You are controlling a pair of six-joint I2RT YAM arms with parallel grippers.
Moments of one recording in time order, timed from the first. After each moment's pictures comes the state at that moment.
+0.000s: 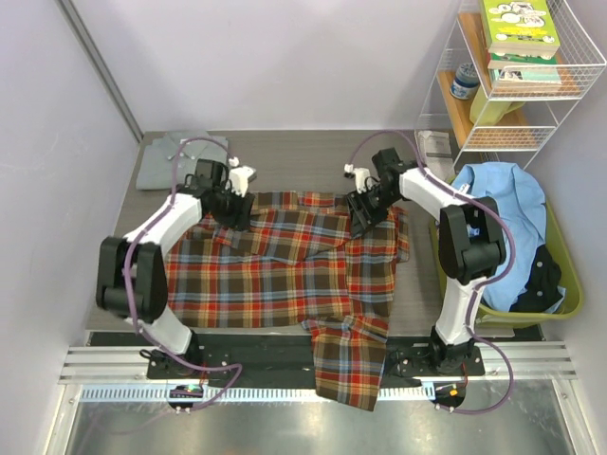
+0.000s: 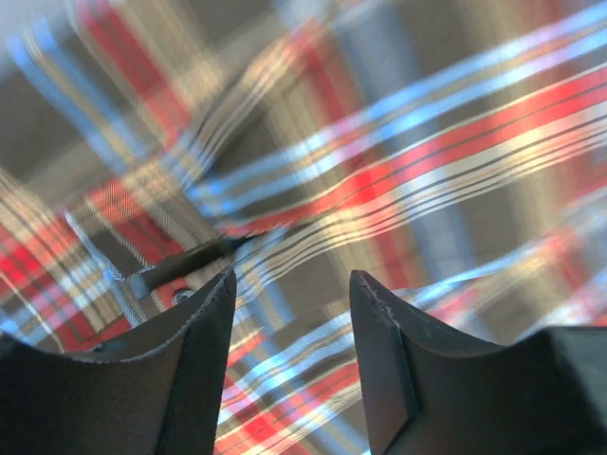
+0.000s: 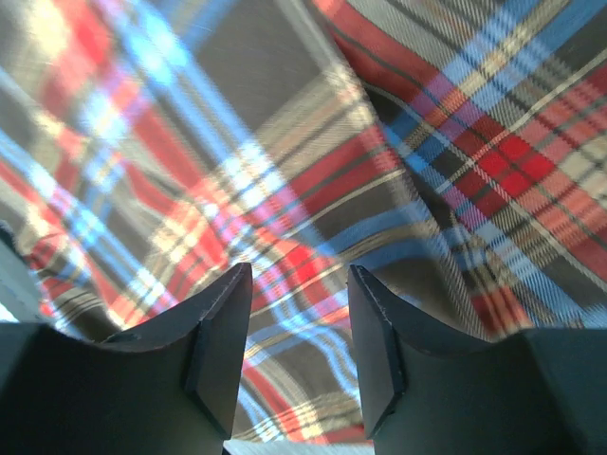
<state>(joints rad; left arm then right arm) -0.18 1.59 1.15 -0.51 0.36 0.25 0.26 1.90 1.44 -0.80 -0.52 -0.25</state>
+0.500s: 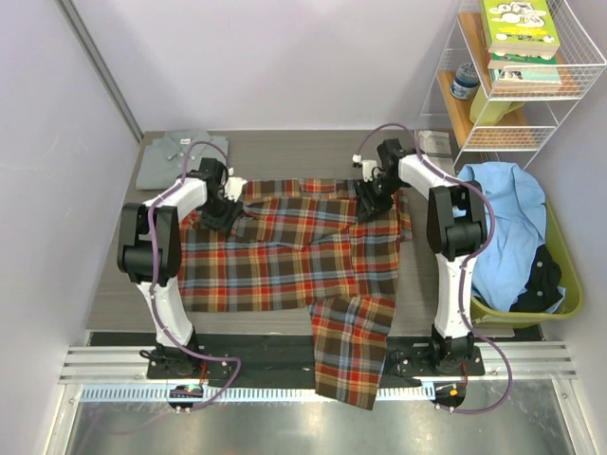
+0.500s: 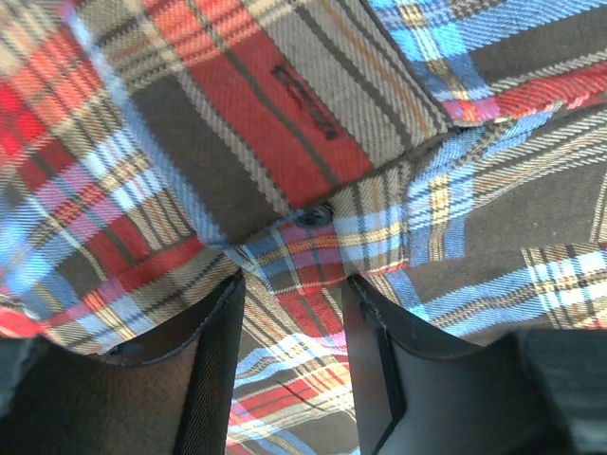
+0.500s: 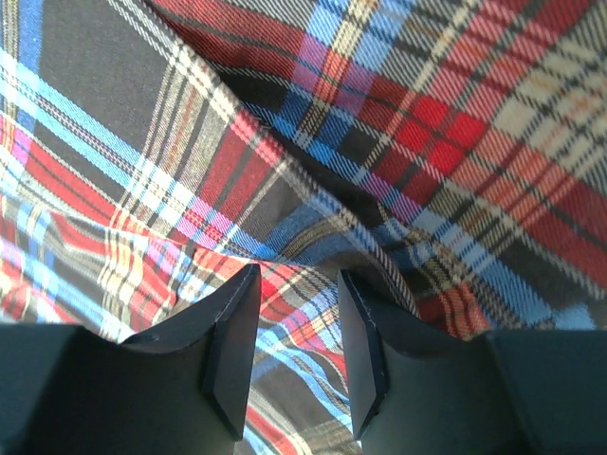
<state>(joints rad) -0.12 1.91 1.29 -0.70 0.09 0.36 0.20 2.17 1.66 -0.88 -0.44 -0.23</state>
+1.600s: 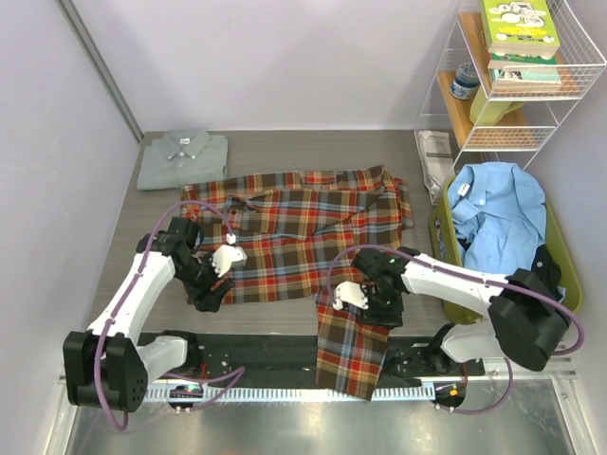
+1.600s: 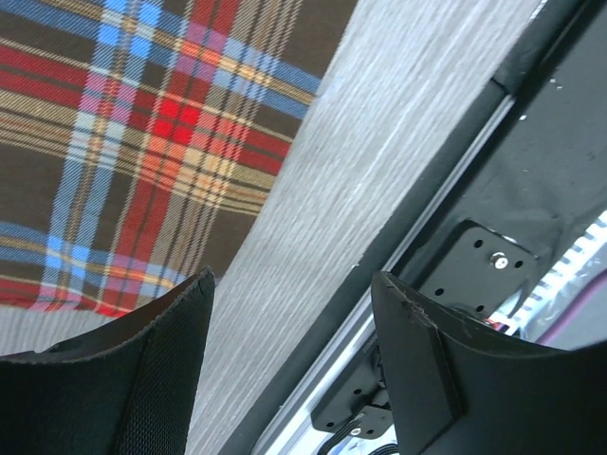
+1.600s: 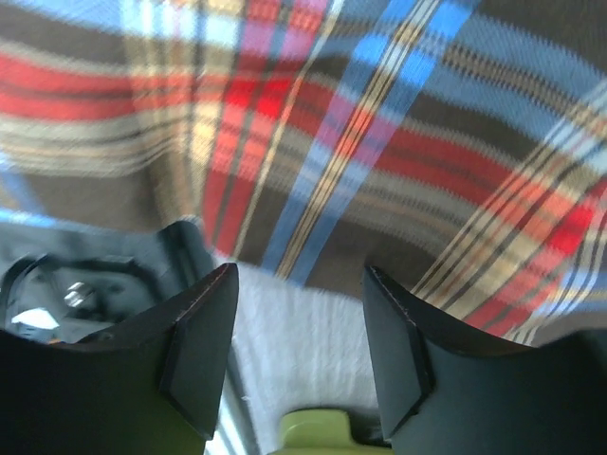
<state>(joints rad) -0.11 1.11 0.77 -1.13 0.41 0.89 0.78 1.32 0.68 -0.91 -0.18 -0.76</state>
